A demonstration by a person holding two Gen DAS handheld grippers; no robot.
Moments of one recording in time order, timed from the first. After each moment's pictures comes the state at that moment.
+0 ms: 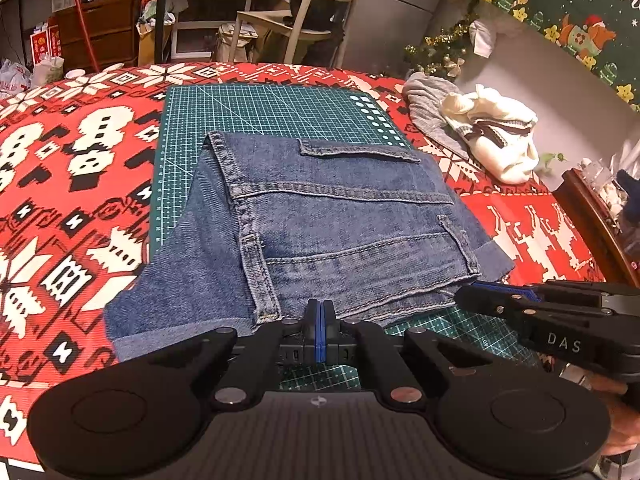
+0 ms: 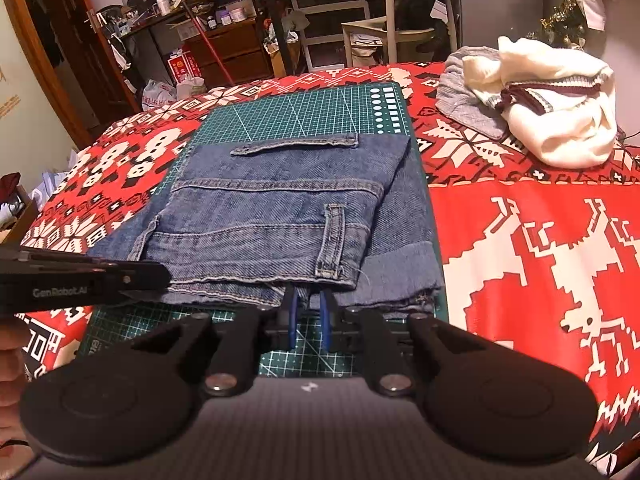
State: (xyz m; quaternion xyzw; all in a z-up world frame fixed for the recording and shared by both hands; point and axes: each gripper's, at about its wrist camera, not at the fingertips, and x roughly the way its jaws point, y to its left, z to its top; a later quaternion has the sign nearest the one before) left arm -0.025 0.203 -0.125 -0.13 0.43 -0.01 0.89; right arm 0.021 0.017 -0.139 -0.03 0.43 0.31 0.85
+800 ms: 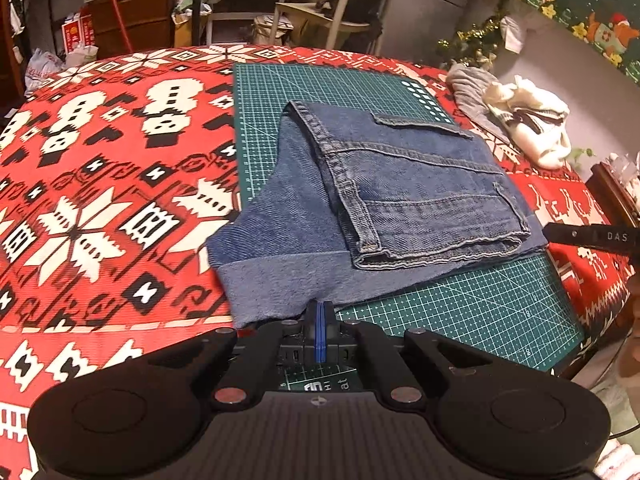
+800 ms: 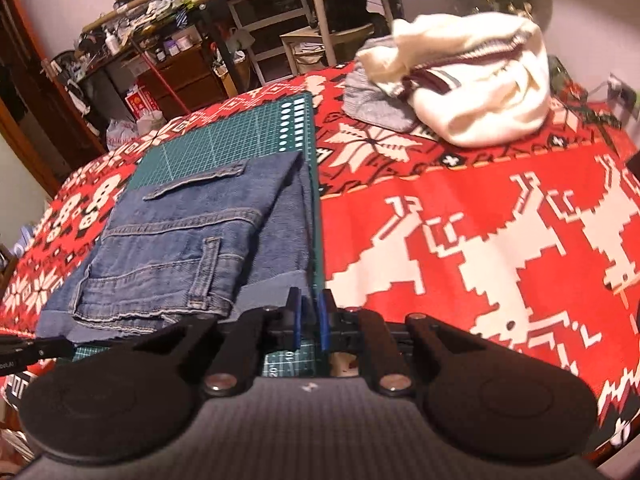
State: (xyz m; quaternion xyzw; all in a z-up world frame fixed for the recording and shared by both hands) left arm -0.065 0.237 -0.131 -0.12 0.45 0.04 0.89; right arm 0.072 -0.055 -0.146 0.04 0.44 0.26 0.86
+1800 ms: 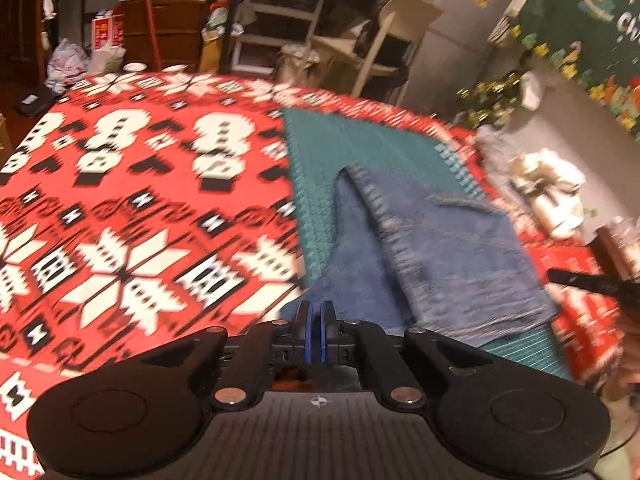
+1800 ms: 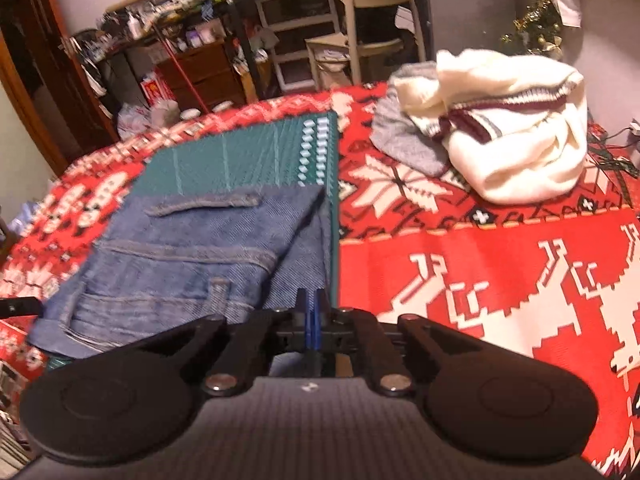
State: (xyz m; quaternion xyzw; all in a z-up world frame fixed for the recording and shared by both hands) left arm -0.057 0.292 -0.110 -0.18 0.39 0.05 0.90; right arm 0.097 -0.024 -0.134 -0.01 0.41 0.29 0.86
